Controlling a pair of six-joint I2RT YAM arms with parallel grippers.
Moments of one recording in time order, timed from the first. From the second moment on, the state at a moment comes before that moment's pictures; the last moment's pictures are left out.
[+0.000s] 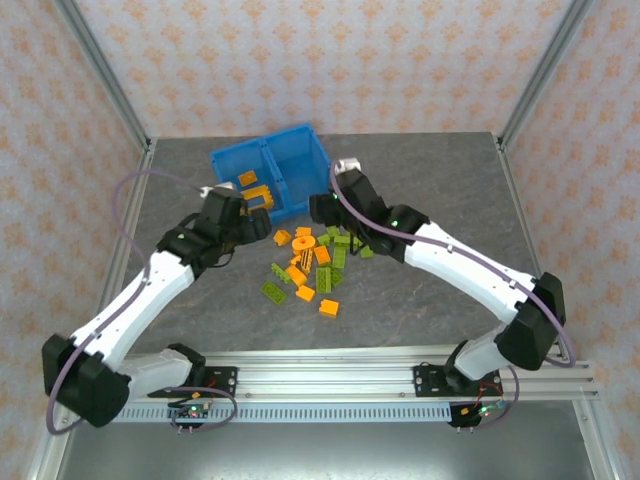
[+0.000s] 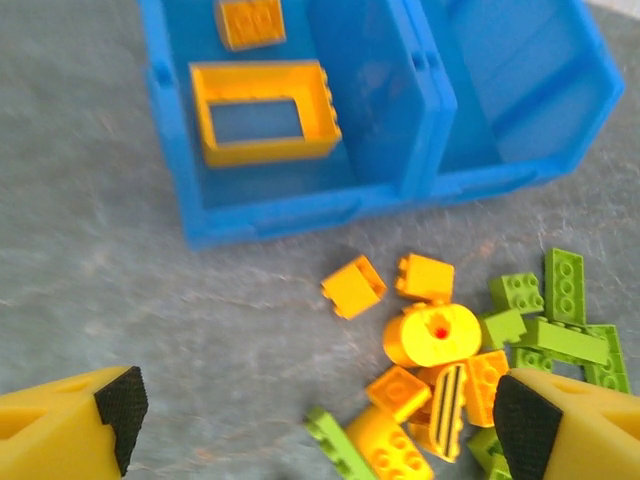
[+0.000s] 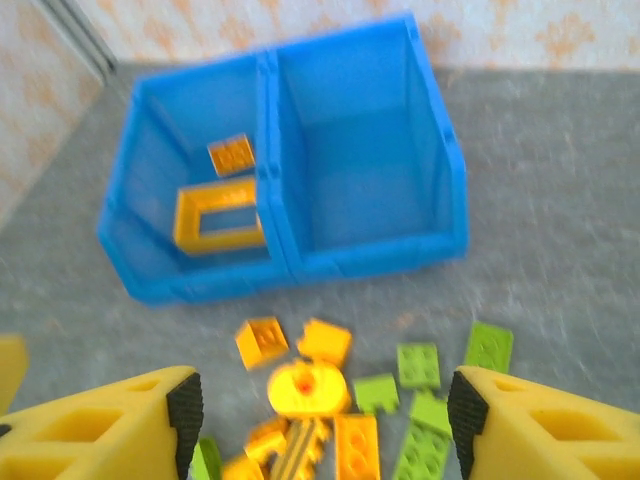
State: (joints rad) left arm -0.42 1.18 1.00 -0.64 -0.21 -0.65; right arm 0.84 1.46 1.33 -0.51 0.33 0.45
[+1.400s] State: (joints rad) left arm -0.49 1.94 1.24 -0.58 -0.32 -0.96; right arm 0.79 1.37 1.16 -0.64 0.36 0.52
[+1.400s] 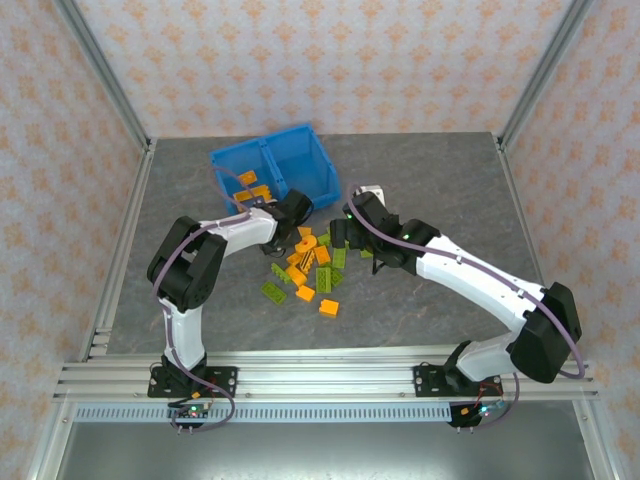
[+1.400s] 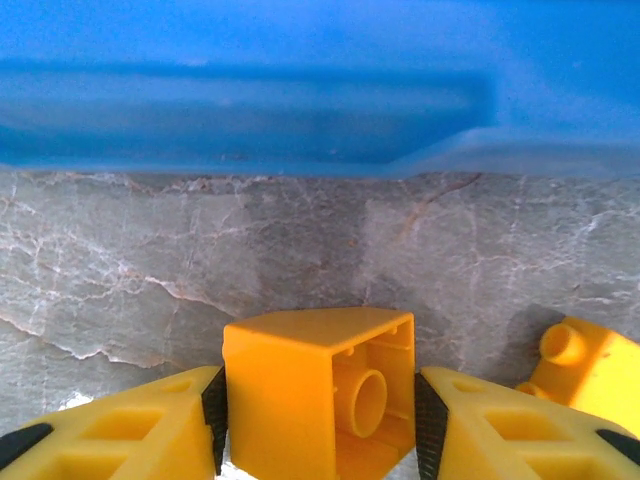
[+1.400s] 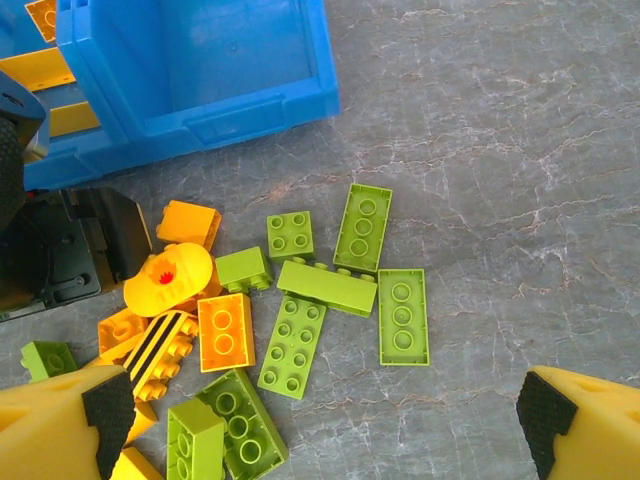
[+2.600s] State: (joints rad) left arm -0.28 1.88 1.69 -0.77 -0.52 -0.72; right arm 0.79 1.42 1.21 -0.66 0.34 0.54
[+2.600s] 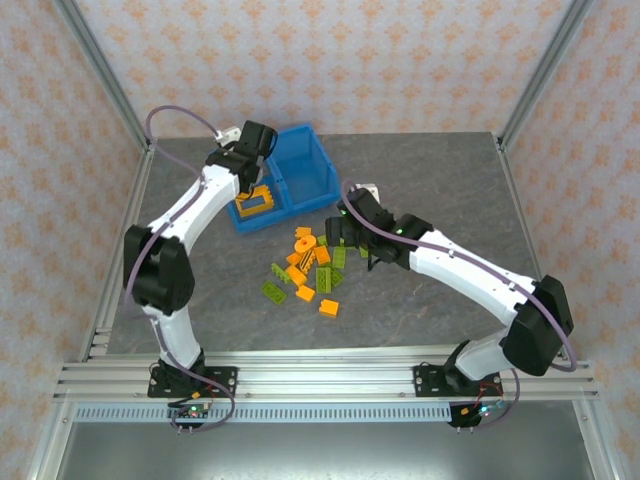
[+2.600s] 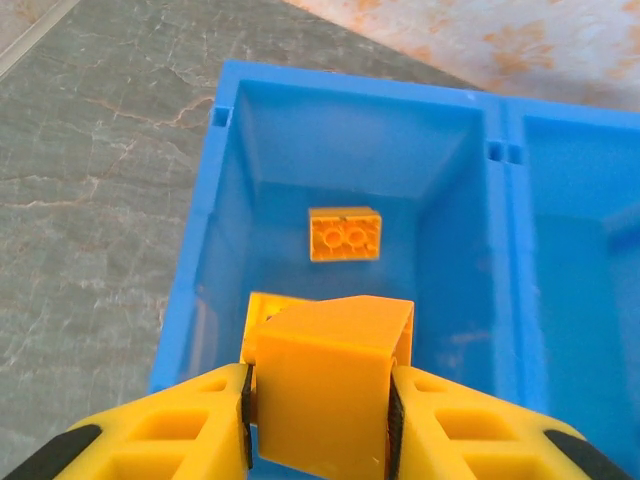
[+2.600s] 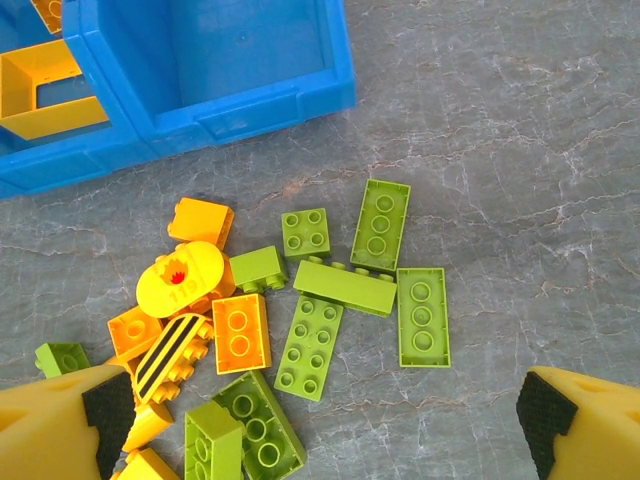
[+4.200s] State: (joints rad) left arm -0.55 1.39 0.88 -0.74 -0.05 -1.05; right arm 0.79 1.61 1.28 -0.61 0.30 0.53
